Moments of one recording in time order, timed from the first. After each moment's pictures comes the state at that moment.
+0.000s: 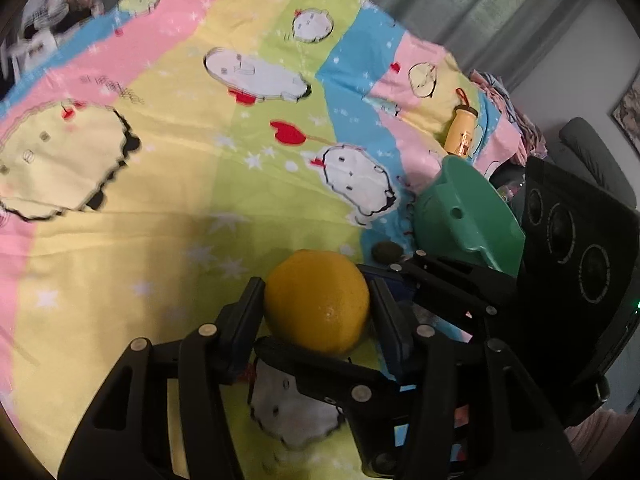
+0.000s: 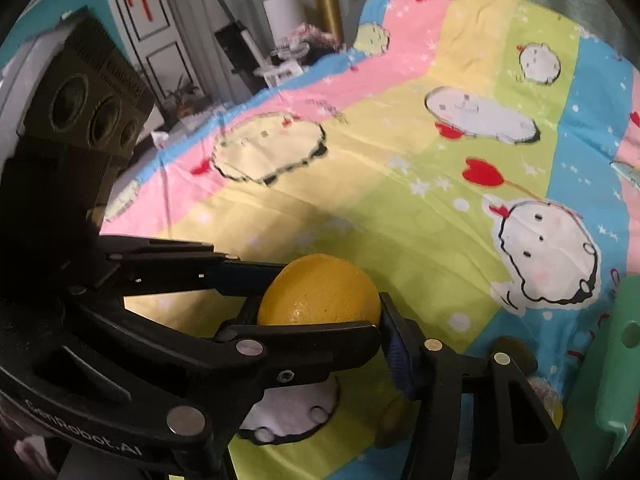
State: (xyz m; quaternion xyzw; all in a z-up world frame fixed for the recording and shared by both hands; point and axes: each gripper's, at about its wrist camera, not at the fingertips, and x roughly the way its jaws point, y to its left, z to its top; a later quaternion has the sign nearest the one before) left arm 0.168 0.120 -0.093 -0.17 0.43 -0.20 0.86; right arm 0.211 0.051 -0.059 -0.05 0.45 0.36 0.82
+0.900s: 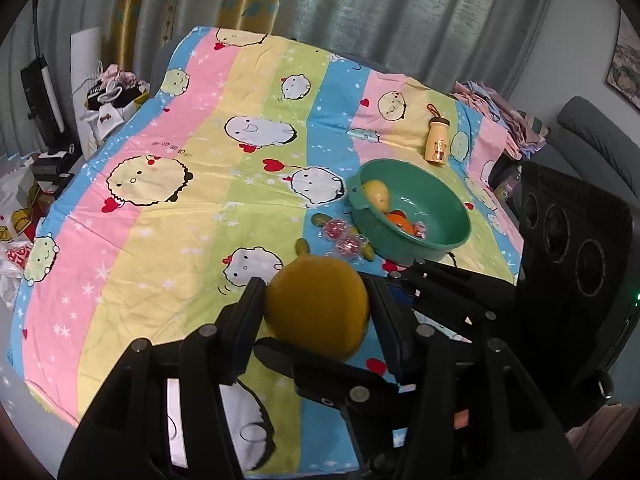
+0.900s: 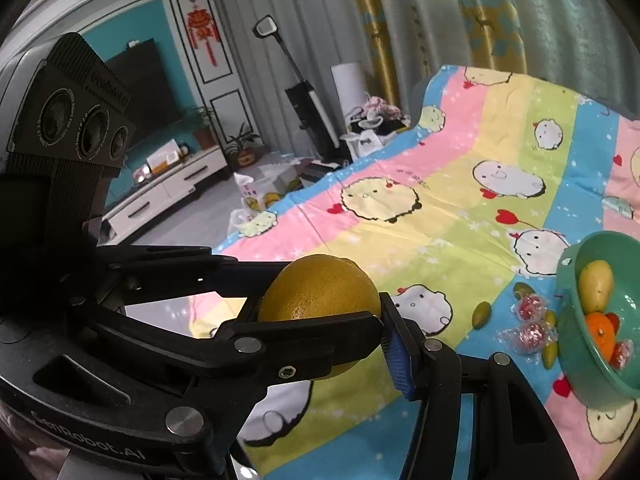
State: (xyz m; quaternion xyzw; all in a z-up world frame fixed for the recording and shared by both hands) left arm 0.005 0.059 0.012 -0.10 0.38 -0.11 0.91; right arm 0.062 0.015 0.051 0.00 0.36 0.43 0.83
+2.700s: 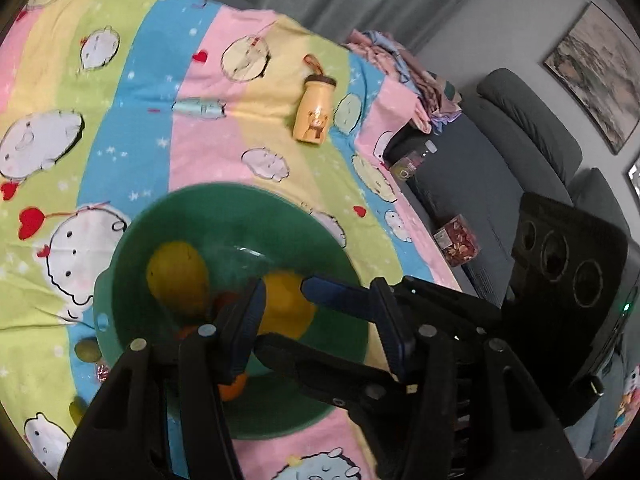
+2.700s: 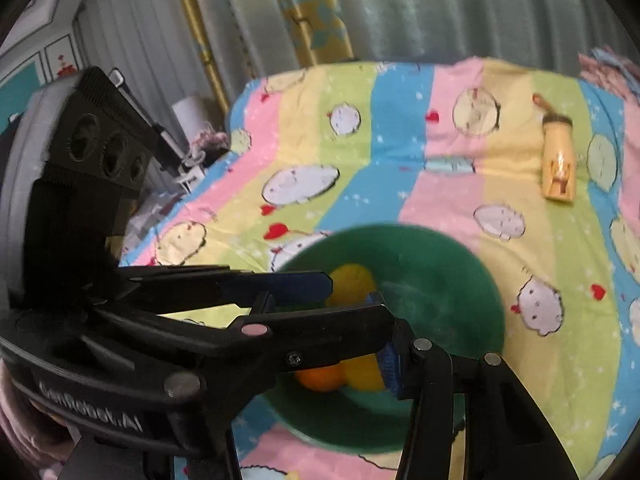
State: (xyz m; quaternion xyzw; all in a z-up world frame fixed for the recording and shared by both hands) left arm 0.221 -0.098 -0.013 -0.15 0.43 -0.35 0.82; right arm 0.206 -0.173 0.032 0.06 0.42 0.23 0.88
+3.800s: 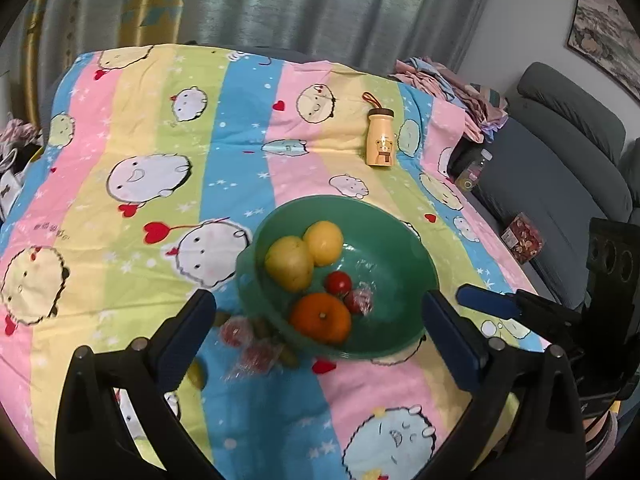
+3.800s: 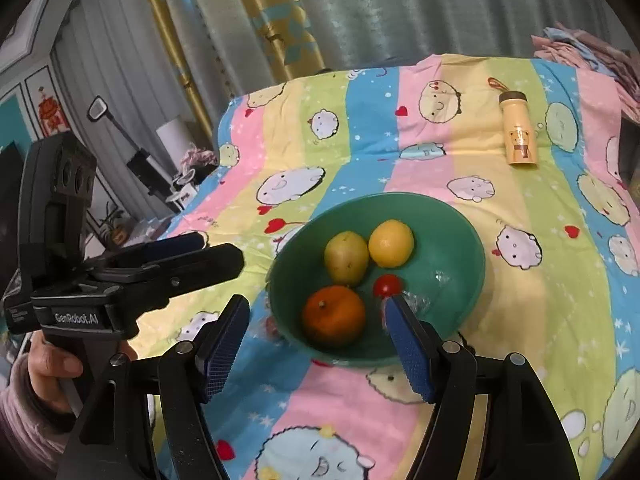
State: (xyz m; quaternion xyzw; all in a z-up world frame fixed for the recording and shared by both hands) left arm 0.148 -0.032 0.008 -0.06 0.37 -0.22 0.90; right arm 0.130 -0.177 0.054 0.10 0.40 0.17 0.90
